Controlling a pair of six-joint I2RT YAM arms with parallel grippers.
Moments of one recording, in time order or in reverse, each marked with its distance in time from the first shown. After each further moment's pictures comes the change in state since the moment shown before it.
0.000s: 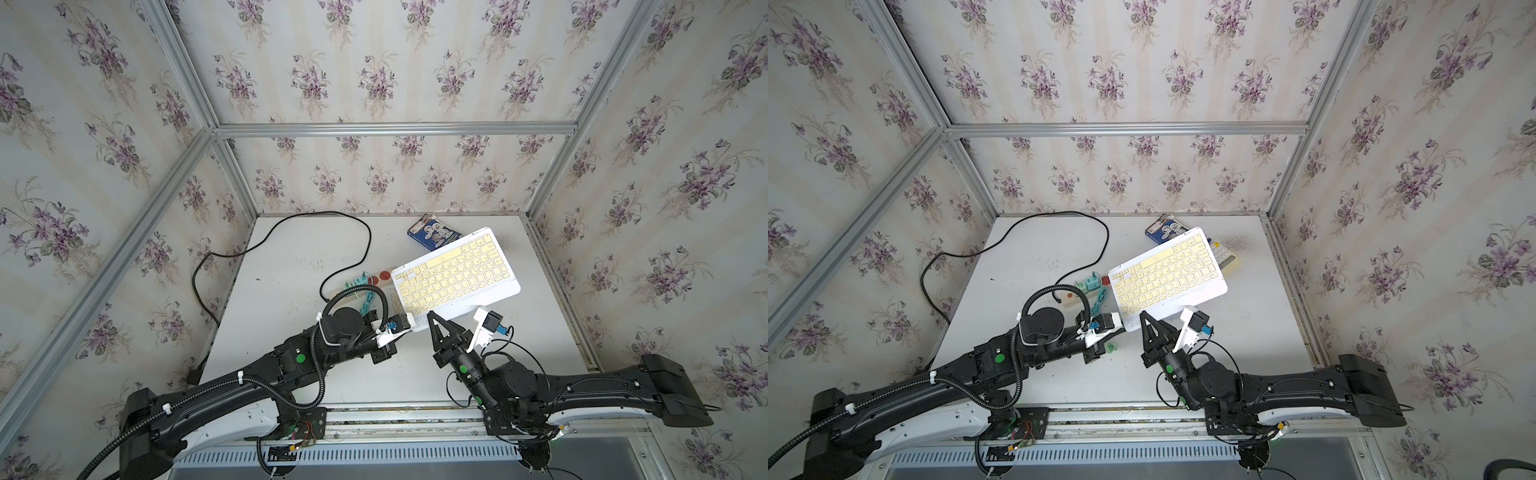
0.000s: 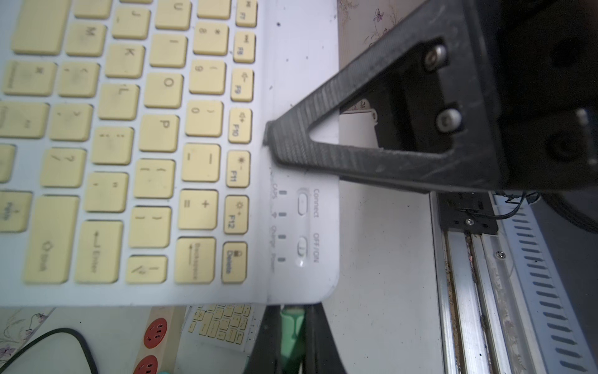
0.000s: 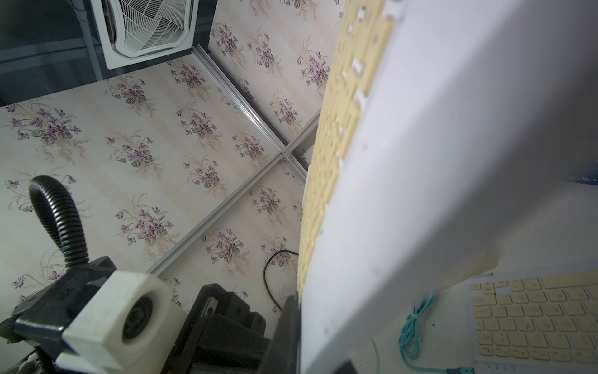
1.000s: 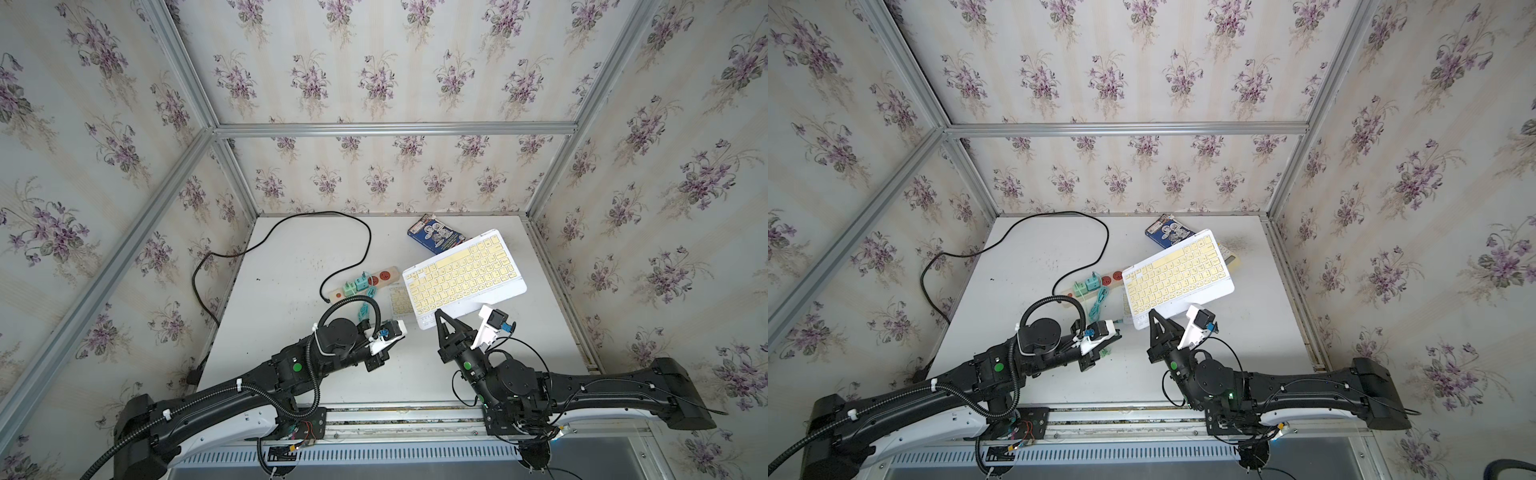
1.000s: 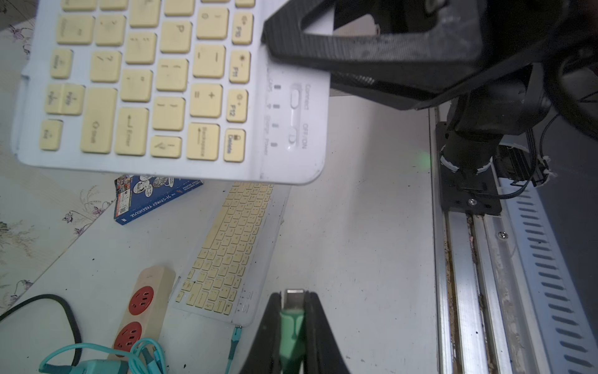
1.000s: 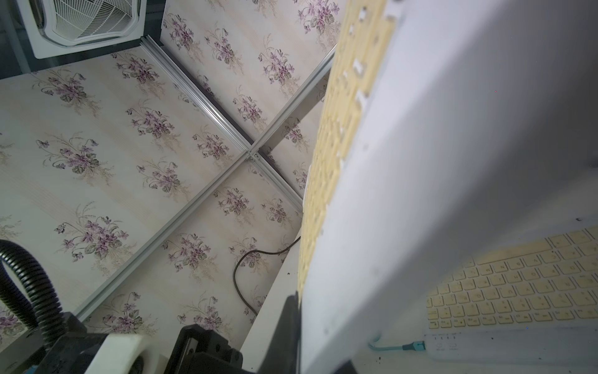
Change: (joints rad) left arm 0.000 -0.066 -0.137 0.038 -0.035 -0.047; right arm -0.002 -0.090 0.064 -0.315 0.127 0.105
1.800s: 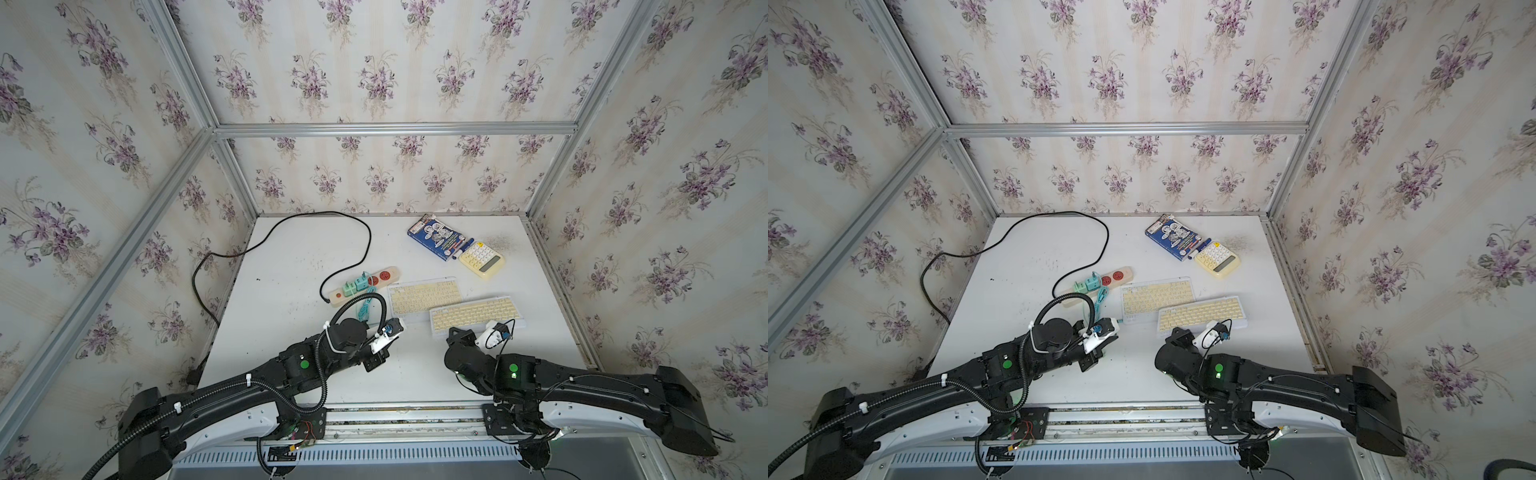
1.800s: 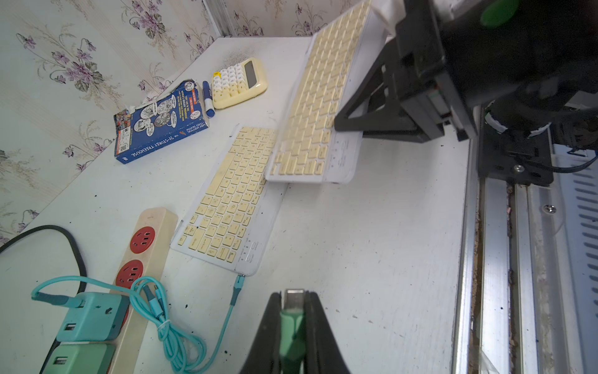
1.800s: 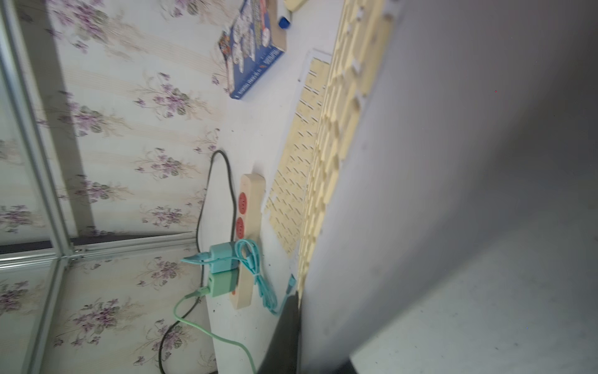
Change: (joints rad) left arm 0.002 0.062 0.002 -0.083 -0.089 -0.063; right arm -0.268 0.157 0.057 -0.986 -0.256 1.407
